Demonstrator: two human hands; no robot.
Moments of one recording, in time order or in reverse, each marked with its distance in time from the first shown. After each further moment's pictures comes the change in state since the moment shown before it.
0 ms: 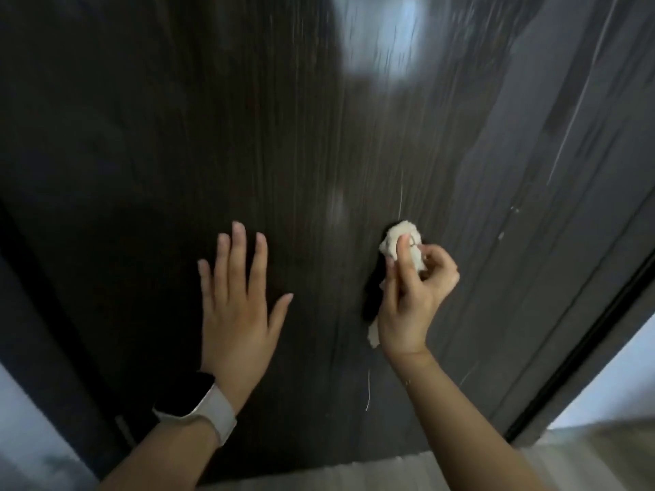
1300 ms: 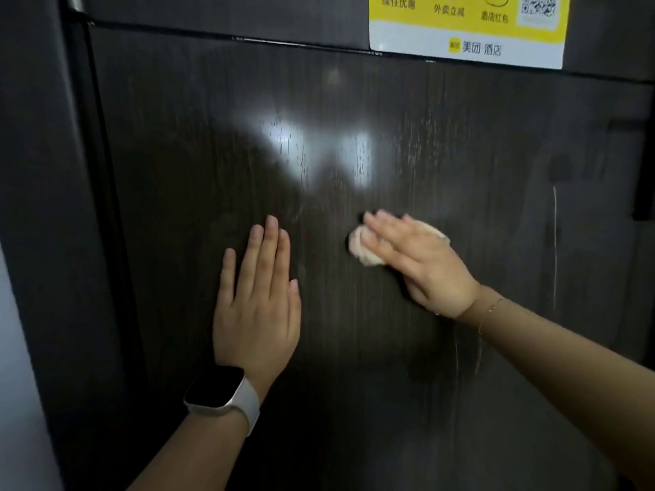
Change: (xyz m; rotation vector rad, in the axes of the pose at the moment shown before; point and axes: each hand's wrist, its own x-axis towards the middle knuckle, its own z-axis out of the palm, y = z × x) left_hand 0.192 -0.075 -0.132 0.111 0.476 0.273; right_hand 0.231 -0.126 0.030 -0.249 -0.419 -0.952
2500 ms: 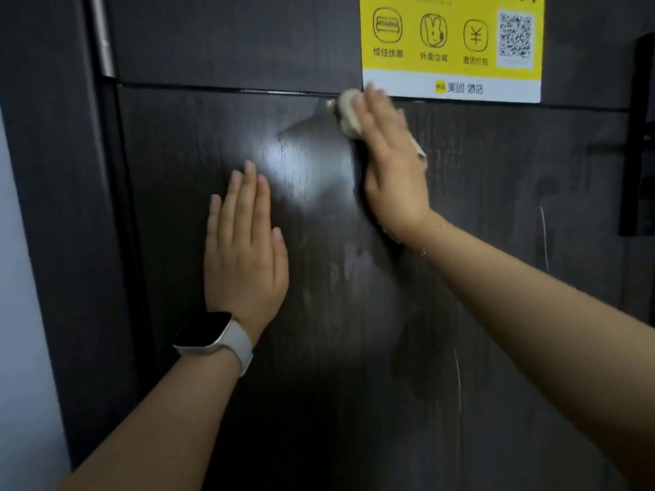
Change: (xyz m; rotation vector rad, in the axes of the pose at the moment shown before) left_hand 0.084 -0.025 -0.022 -0.197 0.220 0.012; right_hand 0.140 0.025 -0.036 0.068 0.397 0.433
